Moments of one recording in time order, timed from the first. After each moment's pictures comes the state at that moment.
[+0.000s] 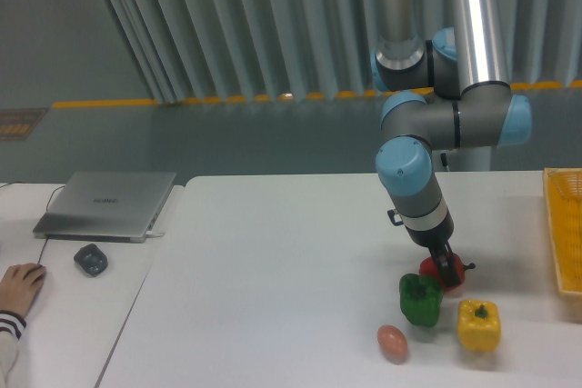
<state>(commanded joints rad) 2.19 -1.96 -1.63 -1.23 1.80 1.36</state>
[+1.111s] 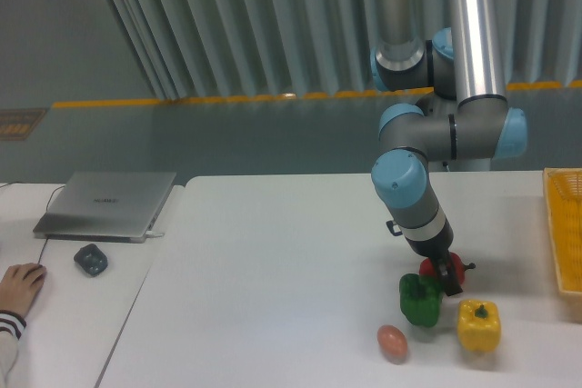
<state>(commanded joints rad) 2.16 -2.00 -1.64 -1.19 1.86 1.35</state>
